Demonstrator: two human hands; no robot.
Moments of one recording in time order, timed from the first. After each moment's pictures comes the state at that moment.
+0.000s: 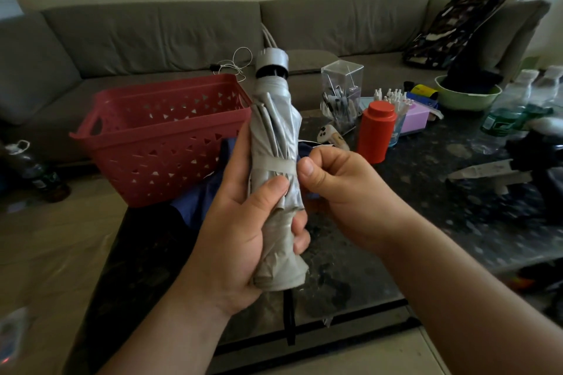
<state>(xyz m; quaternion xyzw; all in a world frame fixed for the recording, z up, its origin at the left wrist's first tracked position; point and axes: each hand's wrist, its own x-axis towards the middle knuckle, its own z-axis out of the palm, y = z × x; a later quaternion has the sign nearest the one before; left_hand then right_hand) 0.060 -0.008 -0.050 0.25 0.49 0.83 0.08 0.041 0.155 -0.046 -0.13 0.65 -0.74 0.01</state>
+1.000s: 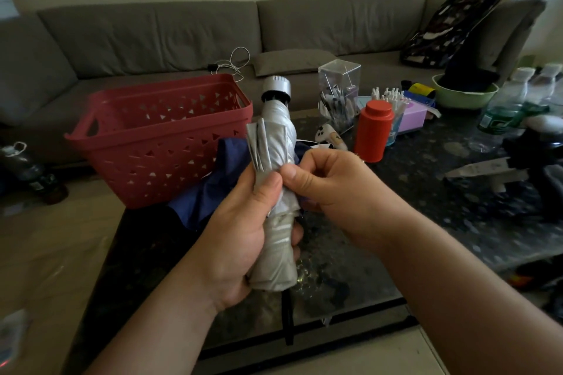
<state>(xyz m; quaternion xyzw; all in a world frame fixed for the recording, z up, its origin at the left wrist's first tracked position) 0.060 -0.014 -0.054 0.15 0.58 0.78 0.17 0.044 0.152 -0.035 -0.07 0.75 -0.66 0.00</state>
